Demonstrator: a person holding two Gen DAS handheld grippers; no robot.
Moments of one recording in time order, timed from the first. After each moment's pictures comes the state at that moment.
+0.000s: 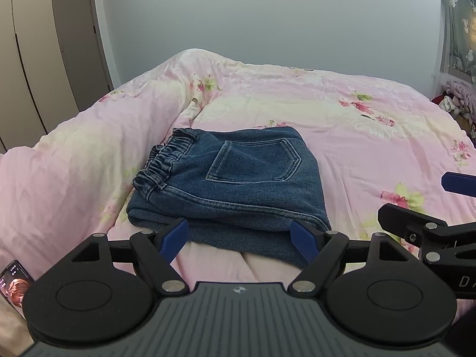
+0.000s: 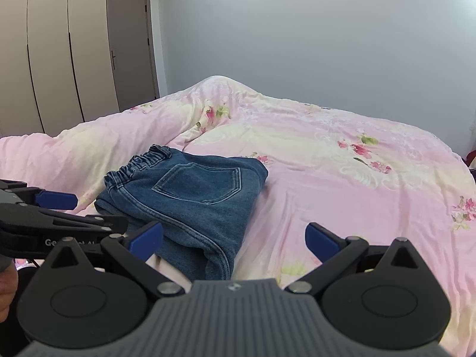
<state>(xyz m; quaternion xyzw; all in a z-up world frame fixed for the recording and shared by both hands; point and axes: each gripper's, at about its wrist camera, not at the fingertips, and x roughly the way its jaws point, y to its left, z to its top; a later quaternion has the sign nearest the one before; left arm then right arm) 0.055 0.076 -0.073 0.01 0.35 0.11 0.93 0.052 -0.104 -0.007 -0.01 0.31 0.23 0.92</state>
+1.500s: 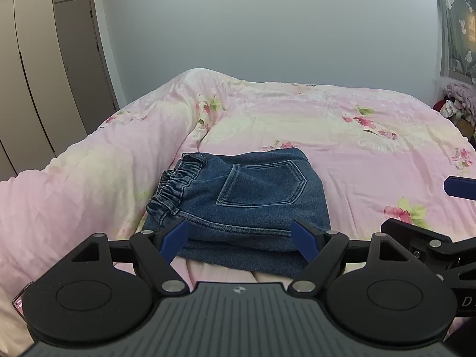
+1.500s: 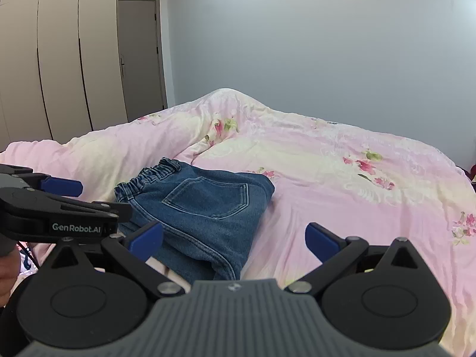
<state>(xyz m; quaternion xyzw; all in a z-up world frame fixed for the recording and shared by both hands) 0.053 0.075 -0.048 0.04 0.32 0.12 0.94 0.043 -0.107 0.009 -0.01 0.29 0.25 0.92</state>
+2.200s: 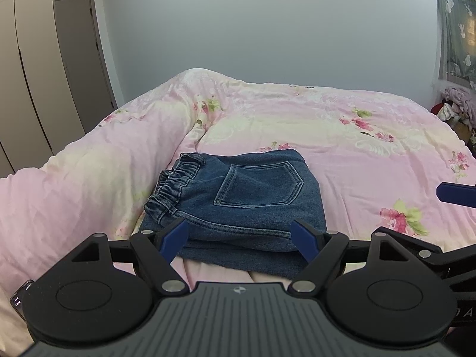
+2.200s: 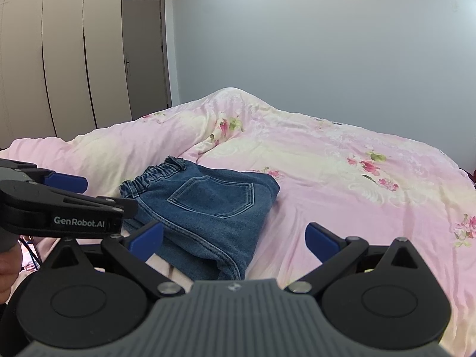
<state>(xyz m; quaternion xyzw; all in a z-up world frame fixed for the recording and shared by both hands) 0.050 0.076 -0.046 0.03 0.32 0.12 0.94 0.044 -0.104 0.011 -0.02 0.29 0.26 0.92</state>
